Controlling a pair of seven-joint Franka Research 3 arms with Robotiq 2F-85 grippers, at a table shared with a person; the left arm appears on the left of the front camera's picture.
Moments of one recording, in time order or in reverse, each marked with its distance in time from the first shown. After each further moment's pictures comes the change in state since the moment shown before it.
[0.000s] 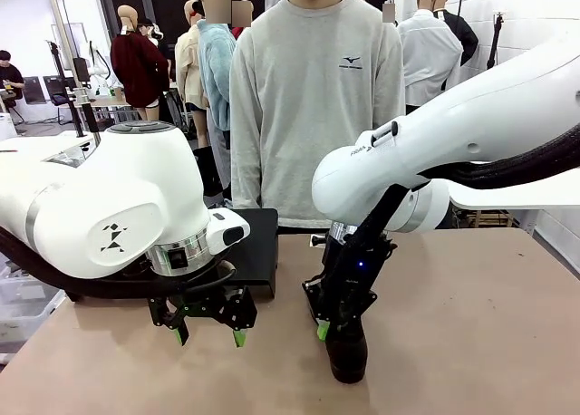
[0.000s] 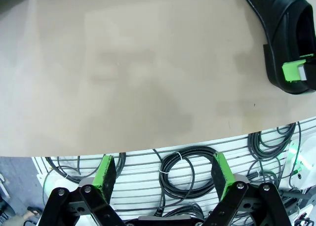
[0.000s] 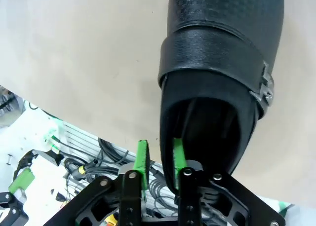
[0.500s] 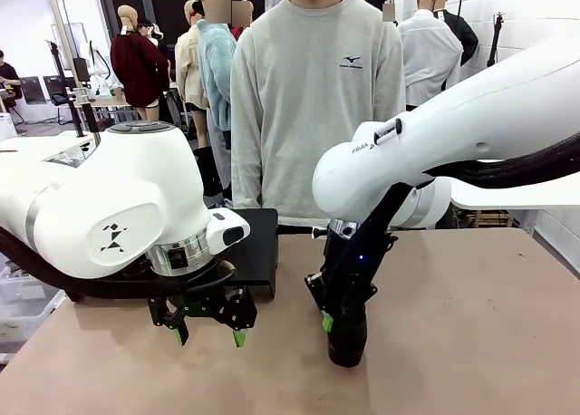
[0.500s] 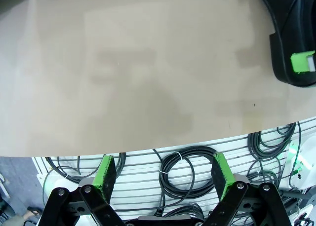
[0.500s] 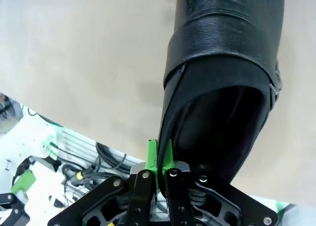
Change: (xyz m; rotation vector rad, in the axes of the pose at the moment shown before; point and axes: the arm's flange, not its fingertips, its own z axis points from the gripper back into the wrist) left arm 0.000 0.000 0.000 0.000 0.000 0.000; right arm 0.000 0.001 0.008 -0.024 -0.034 -0.002
